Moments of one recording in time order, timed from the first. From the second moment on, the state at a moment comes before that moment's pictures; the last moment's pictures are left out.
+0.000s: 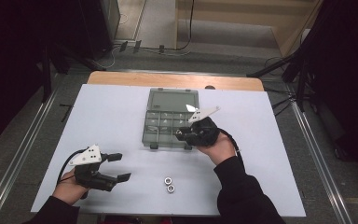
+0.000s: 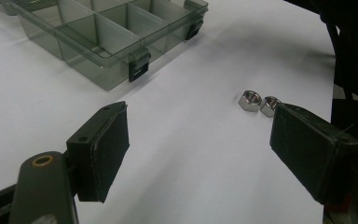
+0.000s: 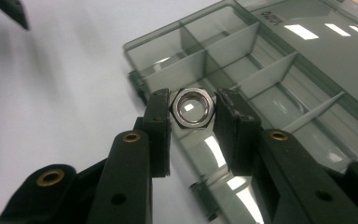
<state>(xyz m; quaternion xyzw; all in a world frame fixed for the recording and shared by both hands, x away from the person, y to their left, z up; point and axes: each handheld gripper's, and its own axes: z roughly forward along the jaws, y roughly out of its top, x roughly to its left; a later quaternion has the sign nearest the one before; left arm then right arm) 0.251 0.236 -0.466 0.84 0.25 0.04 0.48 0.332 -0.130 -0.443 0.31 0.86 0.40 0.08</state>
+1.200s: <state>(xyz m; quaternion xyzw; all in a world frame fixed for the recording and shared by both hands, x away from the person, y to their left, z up) 0.252 0.237 -0.468 0.84 0.26 0.03 0.47 0.312 -0.119 -0.447 0.32 0.85 0.41 0.05</state>
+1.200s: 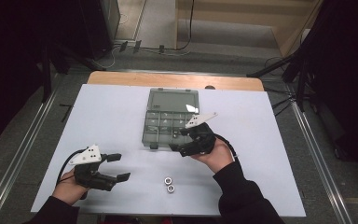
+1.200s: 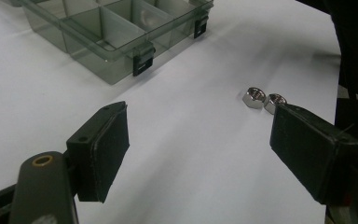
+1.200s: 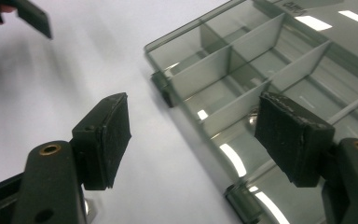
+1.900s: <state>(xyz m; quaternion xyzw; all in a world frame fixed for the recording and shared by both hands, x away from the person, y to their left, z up) 0.253 0.238 -0.467 0.84 0.26 0.04 0.48 0.275 -0.108 -0.448 0.31 0.87 0.39 0.01</state>
